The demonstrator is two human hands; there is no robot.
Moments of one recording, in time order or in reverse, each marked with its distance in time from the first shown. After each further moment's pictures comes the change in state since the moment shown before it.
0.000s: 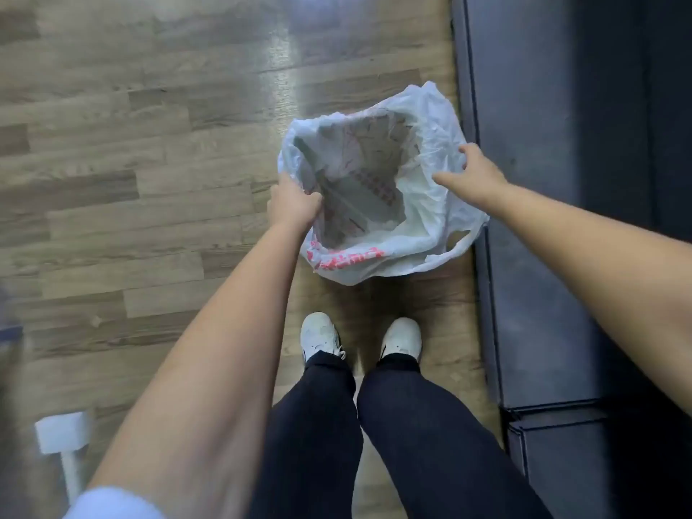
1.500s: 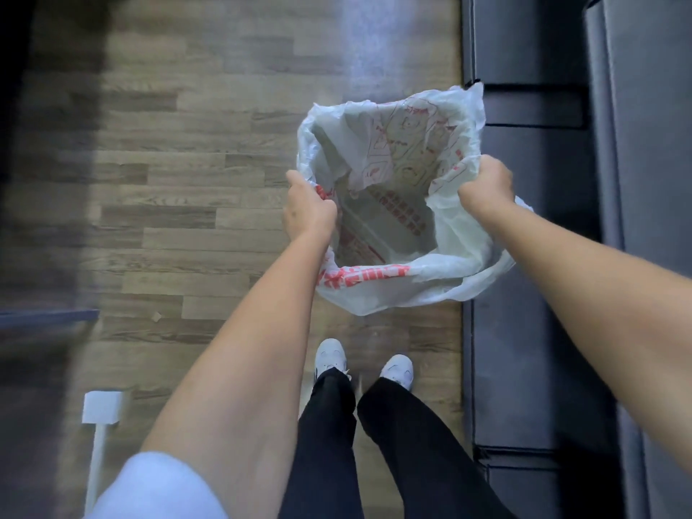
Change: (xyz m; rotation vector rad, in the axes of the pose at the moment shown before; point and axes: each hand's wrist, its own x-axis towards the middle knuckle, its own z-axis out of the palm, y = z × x) left_hand -0.124 0.080 -0.144 -0.144 0.370 0.105; right_hand -0.124 -0.156 -0.106 0.001 0.298 -0.096
